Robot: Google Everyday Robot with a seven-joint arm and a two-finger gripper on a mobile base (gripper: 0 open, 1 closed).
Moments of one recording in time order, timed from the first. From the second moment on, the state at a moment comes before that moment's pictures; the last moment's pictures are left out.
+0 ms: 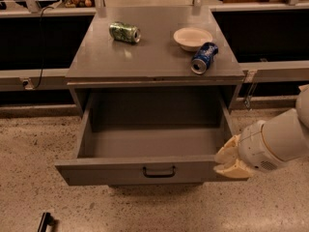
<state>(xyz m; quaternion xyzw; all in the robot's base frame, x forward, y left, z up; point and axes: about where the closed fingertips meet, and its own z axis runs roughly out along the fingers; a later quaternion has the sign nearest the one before) 0.398 -0.171 0.776 -0.61 0.75 0.10 0.23</state>
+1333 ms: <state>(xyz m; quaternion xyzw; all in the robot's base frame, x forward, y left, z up) 0.390 -0.134 0.674 -0.64 0.72 0.11 0.23</state>
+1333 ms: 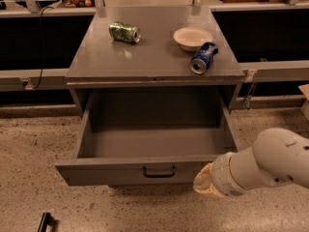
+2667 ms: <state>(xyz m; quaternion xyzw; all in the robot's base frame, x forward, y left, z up) 0.457 -0.117 0.630 -0.64 0.71 0.10 0.28</state>
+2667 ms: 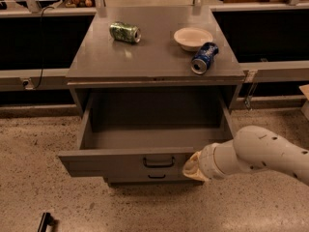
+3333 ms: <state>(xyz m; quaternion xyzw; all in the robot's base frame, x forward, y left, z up) 0.511 -0.116 0.626 -0.64 0.71 0.09 0.28</state>
